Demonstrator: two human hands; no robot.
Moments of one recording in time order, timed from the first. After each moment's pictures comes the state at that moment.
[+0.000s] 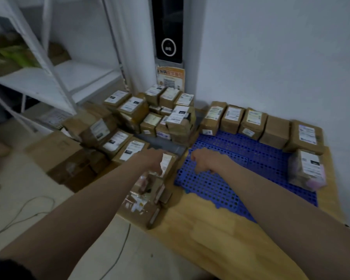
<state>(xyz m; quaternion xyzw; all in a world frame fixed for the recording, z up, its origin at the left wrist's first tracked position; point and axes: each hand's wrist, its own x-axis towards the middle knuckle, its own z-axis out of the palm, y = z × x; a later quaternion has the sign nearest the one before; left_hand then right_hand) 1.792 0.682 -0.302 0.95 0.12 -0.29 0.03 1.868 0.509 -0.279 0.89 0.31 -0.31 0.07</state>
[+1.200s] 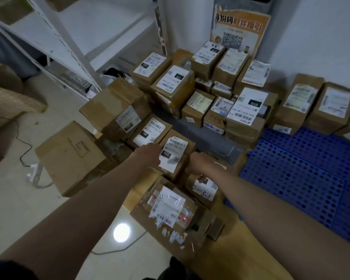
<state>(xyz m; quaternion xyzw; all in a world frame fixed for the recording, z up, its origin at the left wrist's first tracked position) 1.858 0.921 -0.433 0.92 0.23 -0.31 0.08 1.947 0.761 -0.451 0.84 0.25 -0.47 -0.10</state>
